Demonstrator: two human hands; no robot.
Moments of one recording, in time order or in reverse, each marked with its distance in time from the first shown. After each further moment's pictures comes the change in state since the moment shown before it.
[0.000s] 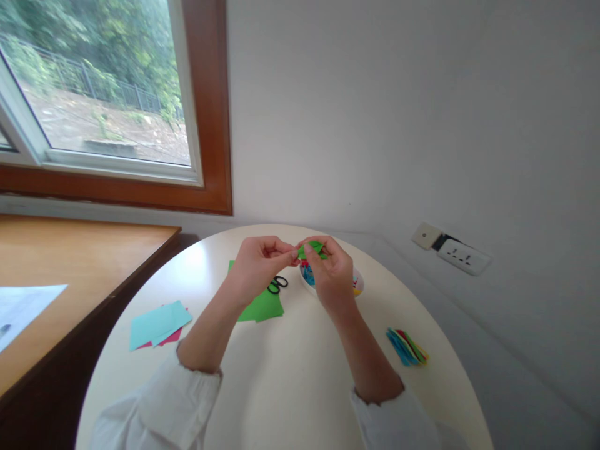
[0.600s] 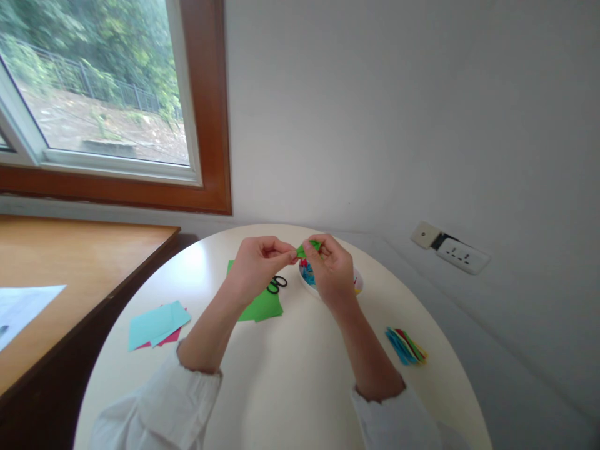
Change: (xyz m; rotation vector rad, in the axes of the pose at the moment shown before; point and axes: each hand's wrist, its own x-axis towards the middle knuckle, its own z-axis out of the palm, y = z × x) left_hand 0.002 -0.007 -0.003 0.040 0.025 0.027; right_hand 0.004 0.004 -0.003 -0.126 -0.011 -0.037
